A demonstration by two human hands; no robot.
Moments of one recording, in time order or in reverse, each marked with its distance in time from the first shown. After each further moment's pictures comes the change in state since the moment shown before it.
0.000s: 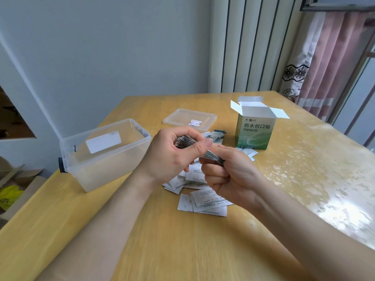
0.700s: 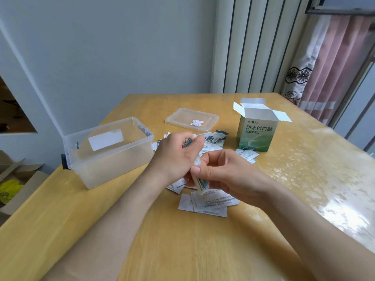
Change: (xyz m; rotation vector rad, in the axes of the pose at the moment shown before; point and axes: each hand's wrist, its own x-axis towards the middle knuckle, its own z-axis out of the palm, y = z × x) left_hand 0.006 -0.010 0.008 0.325 0.099 -0.202; right_hand -0.004 -0.003 -0.011 -0.614 -0.213 -0.040
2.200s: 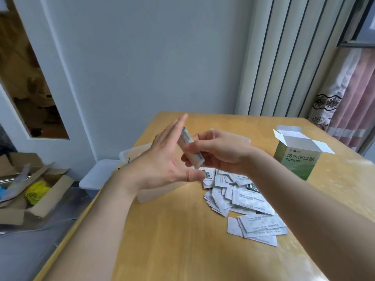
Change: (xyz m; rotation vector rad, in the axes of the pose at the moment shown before) left_hand -0.017 -0.018 -0.140 0.221 -0.203 0.035; right_hand 0.106 -0.072 0.066 -0.105 -0.149 0.043
